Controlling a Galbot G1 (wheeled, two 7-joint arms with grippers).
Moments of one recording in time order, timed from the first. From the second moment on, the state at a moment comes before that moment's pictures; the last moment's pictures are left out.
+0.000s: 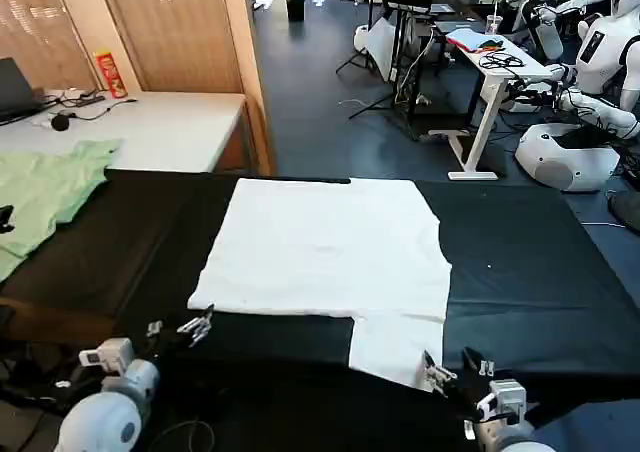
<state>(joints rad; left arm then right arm) 1.48 -1.11 -0.62 -1.97 -0.69 0.42 -0.12 -1.69 1.34 0.57 2.22 0.22 -0.61 0.07</state>
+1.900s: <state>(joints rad) 1.29 -1.19 -0.59 -1.87 -0.42 0.30 -0.09 -1.18 1.16 0.44 1.83 0.40 -0.42 0.08</state>
